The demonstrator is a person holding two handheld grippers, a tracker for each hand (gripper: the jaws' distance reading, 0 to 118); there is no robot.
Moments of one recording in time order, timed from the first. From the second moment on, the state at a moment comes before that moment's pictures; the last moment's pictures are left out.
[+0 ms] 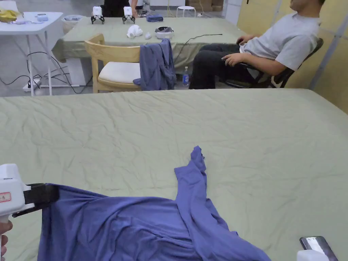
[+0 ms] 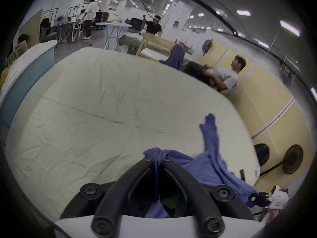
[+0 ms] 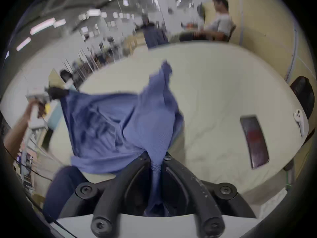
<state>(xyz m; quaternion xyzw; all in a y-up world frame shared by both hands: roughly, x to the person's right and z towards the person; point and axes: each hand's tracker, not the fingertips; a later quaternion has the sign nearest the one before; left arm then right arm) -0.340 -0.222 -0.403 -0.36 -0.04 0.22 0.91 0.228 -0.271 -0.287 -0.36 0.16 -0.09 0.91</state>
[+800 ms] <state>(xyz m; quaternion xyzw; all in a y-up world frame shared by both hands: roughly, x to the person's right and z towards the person) -0.391 0.118 -0.435 -0.08 0.01 0.31 0.95 0.202 0.138 -0.527 -0.13 0.07 -0.06 0.99</state>
